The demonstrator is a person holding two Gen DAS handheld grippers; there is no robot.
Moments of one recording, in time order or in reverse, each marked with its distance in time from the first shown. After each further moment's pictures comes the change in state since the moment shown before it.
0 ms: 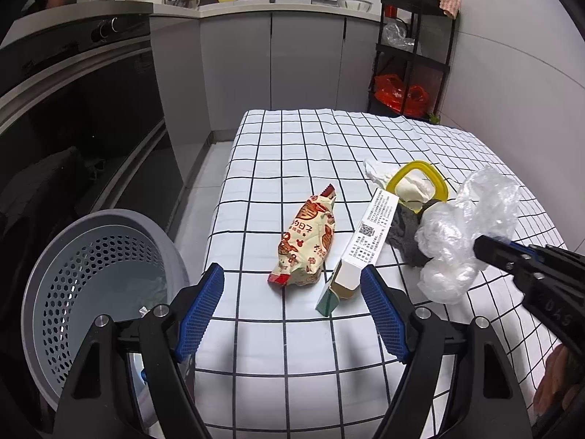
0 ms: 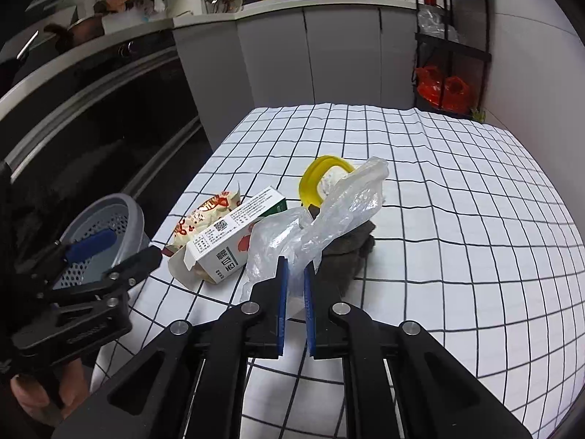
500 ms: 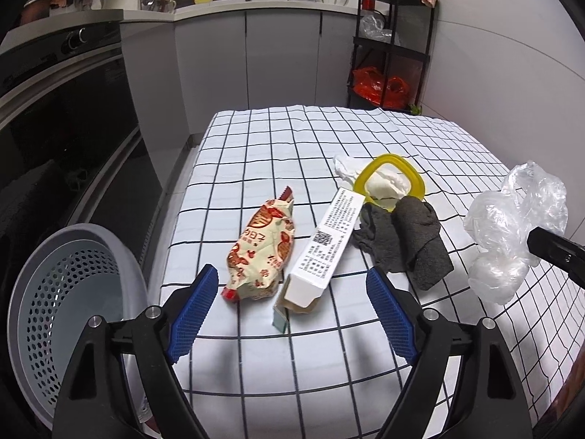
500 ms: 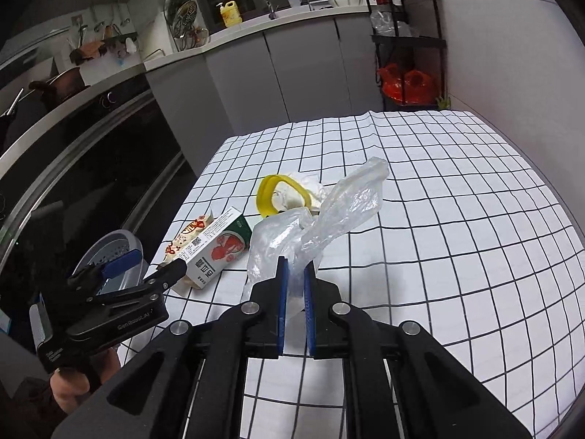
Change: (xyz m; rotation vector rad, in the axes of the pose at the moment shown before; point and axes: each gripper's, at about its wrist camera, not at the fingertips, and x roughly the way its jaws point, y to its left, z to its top) left arm 0.020 -0.034 0.006 0.057 0.007 -0.050; right arm -0.047 -0.049 -0.012 0.136 -0.062 -0.001
